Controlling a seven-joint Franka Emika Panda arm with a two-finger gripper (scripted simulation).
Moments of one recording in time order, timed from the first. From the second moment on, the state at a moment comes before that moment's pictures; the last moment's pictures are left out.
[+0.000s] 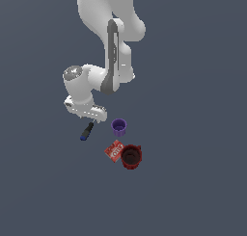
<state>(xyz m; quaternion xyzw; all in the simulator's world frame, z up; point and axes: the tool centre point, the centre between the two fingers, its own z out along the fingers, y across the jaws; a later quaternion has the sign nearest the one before) -0.085 -0.178 0.065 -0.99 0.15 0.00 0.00</state>
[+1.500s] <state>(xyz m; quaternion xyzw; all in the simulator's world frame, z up) -0.086 -0.179 0.016 -0.99 0.15 0.00 0.00</state>
